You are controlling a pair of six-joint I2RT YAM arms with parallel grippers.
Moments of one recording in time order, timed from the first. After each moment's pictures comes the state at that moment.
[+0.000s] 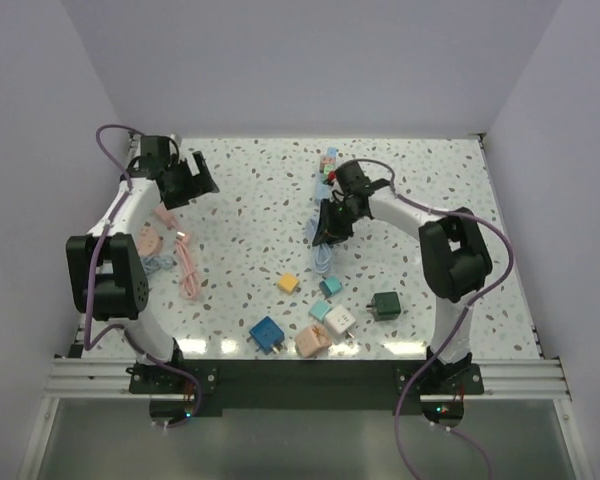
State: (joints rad) left arm 0.05 1.71 1.38 -0.51 0.20 -0.36; right arm 0.43 1.99 1.45 -0.60 -0.39 0.48
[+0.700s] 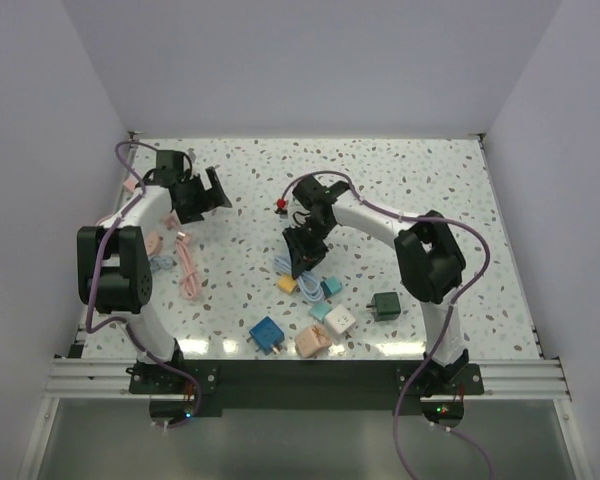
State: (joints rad) left arm 0.01 1.77 1.25 -0.43 0.26 -0.42; right arm 0.69 2.07 1.64 -0.90 -0.56 0.19
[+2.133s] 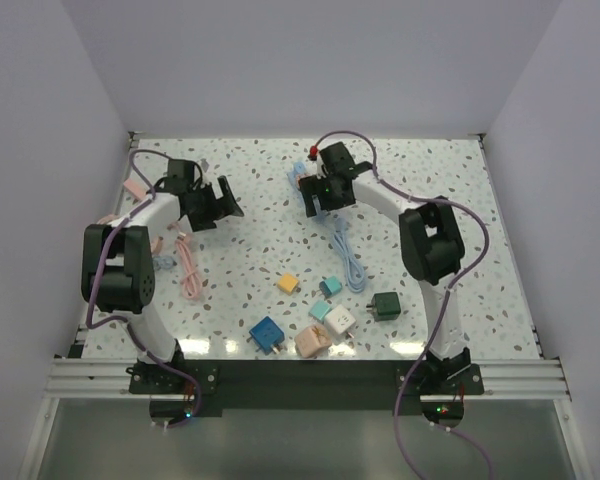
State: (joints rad) left arm -0.04 1.78 1.17 -0.35 0.33 -0.43; right arm 0.48 2.17 1.75 -0.57 -0.08 0.14
